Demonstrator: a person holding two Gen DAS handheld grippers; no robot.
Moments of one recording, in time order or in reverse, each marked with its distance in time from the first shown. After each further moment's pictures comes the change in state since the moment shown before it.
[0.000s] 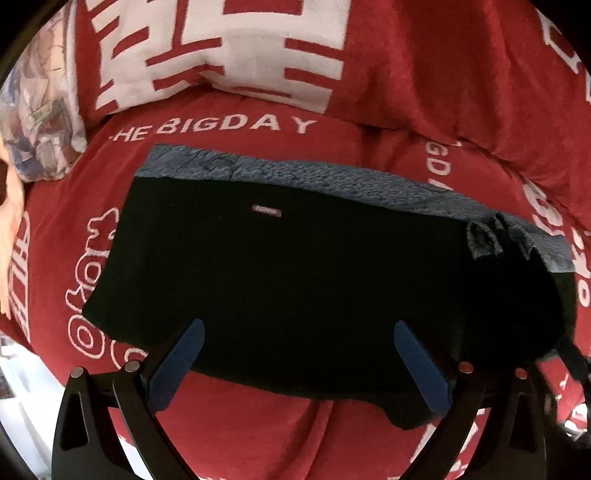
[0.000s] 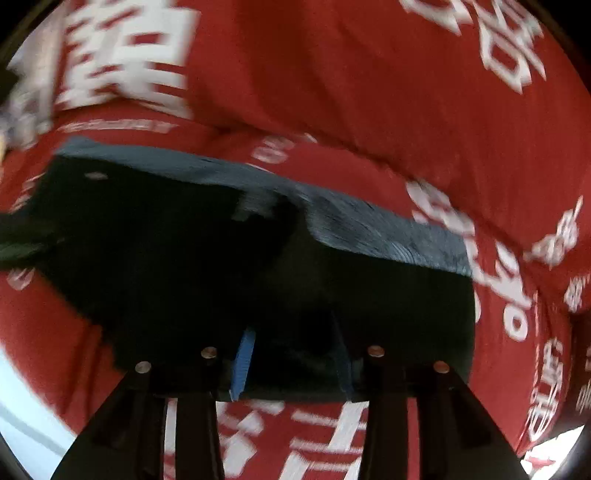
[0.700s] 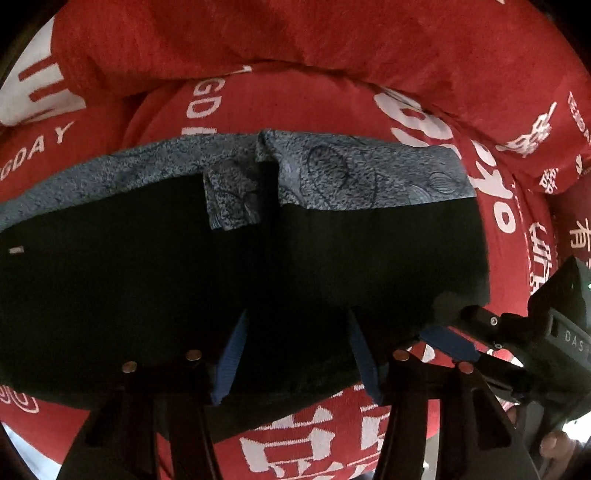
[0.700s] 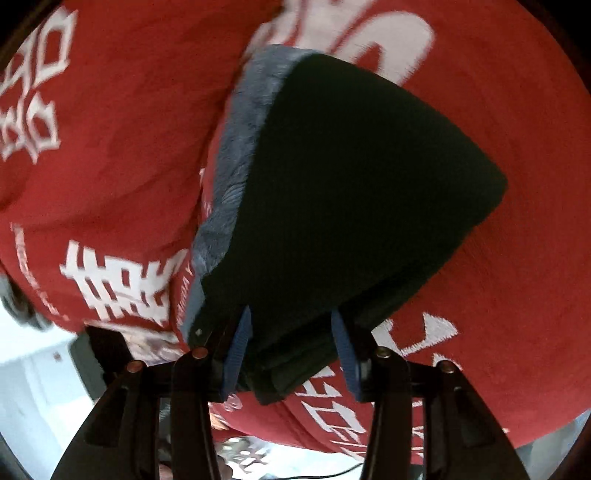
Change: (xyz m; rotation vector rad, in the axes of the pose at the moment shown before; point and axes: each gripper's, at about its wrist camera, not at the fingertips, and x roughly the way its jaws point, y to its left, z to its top) left arm 0.029 -0.165 -0.004 0.242 0.188 -0.316; right arm 0.081 -0.190 -0.108 1.264 0.187 0.767
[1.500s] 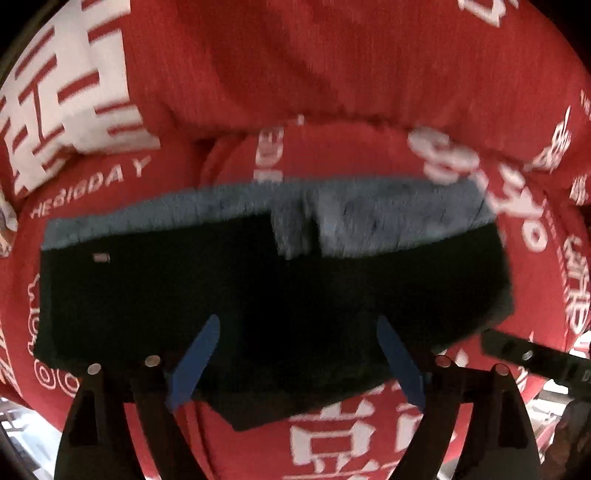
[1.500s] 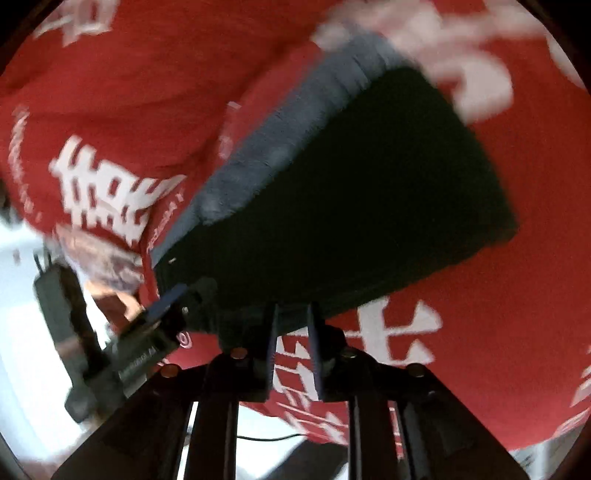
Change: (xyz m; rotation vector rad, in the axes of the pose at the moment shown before) left arm -0.057 -0.001 -0.005 0.001 -0.172 0.209; right arm -0.021 0.058 -0.007 -0.470 0.112 -0.173
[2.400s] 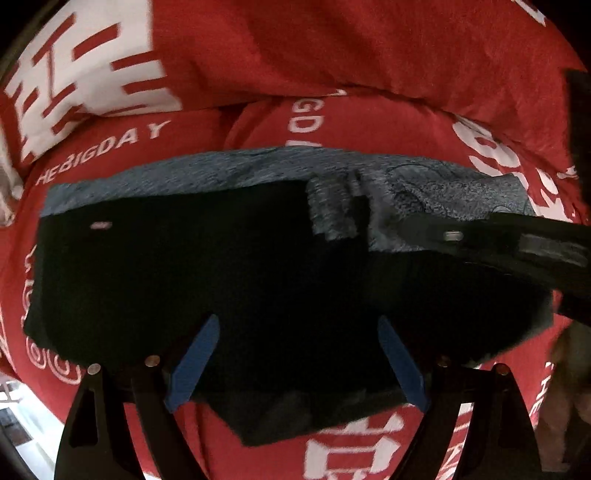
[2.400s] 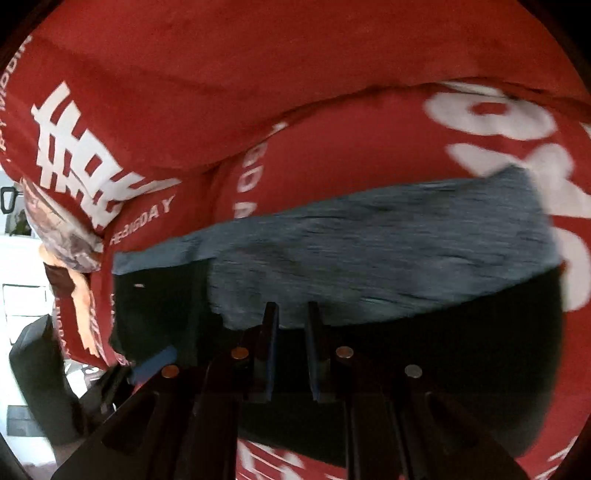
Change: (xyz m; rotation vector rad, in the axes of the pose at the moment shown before) left arm 0.038 0.034 -0.019 -0.087 0.062 0.079; right arm 0.112 0.069 0.079 -0.205 0.058 -0.151
